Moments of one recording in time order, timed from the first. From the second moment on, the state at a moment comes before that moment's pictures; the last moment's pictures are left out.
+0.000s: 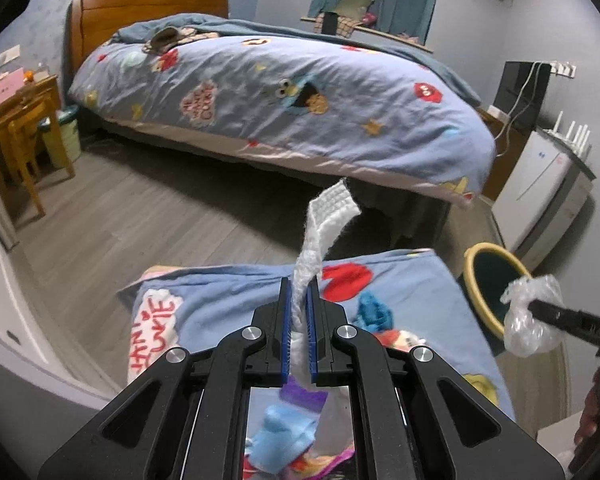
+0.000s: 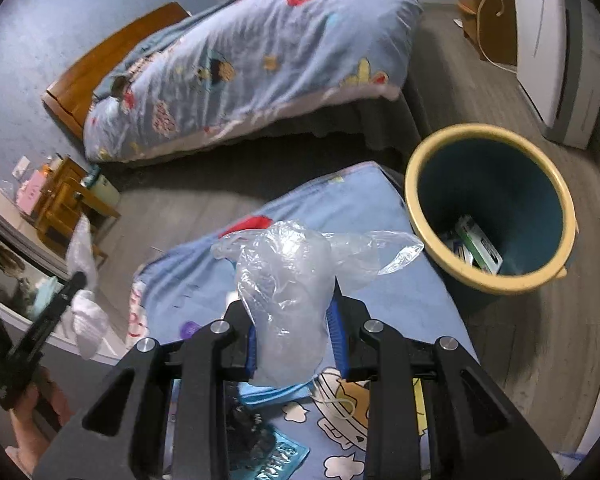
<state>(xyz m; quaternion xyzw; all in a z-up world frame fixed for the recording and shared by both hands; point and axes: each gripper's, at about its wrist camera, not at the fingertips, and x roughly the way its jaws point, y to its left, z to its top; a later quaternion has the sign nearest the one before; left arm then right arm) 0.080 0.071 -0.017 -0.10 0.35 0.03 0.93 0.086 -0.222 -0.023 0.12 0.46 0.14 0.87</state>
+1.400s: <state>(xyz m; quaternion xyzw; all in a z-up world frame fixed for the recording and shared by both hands) 0.147 -0.170 -0.048 0.02 0.44 -0.16 0.89 0.165 -0.402 -0.011 0.07 0.43 0.08 0.90</state>
